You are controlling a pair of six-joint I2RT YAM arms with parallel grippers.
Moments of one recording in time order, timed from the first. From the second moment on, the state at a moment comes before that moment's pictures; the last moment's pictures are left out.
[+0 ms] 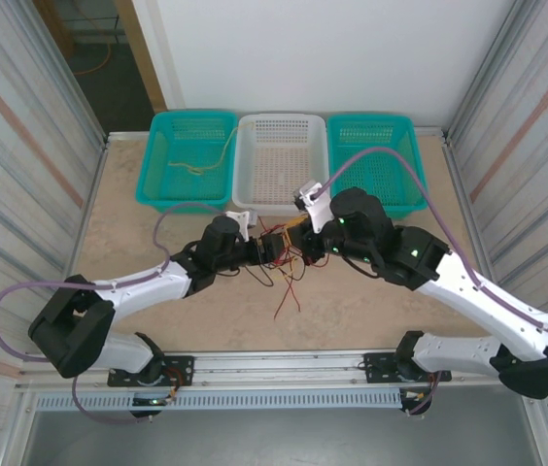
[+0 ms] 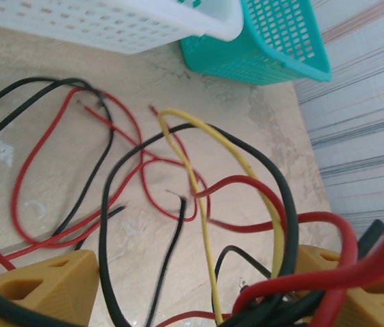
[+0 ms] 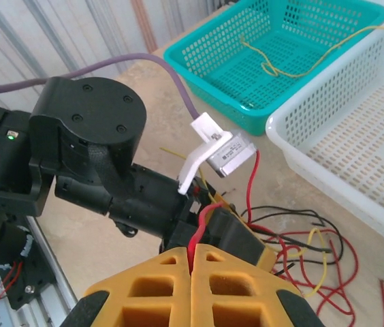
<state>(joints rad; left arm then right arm) -0.73 1.37 0.65 0.22 0.23 -0.82 0.96 1.08 1.27 -0.66 0.03 0.20</state>
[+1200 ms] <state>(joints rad) -0.68 1.42 0.54 0.04 0.14 -0.95 0.74 0.85 1.48 -0.51 0.41 0.06</state>
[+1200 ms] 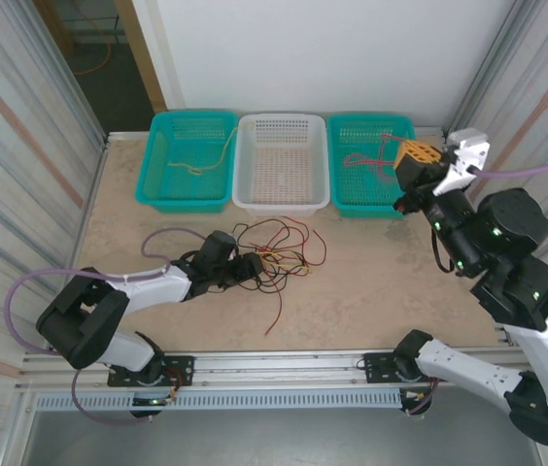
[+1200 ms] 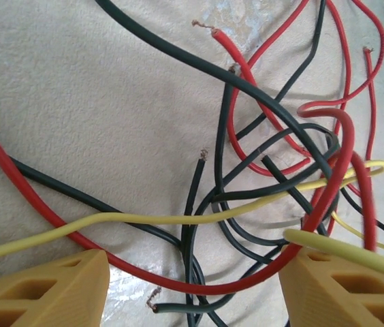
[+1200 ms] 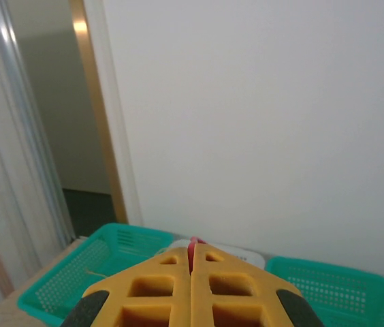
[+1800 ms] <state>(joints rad) -0.69 1.02 0.62 -0.14 0.09 -0.87 0.17 1.47 1.81 -0.57 0.20 0.17</state>
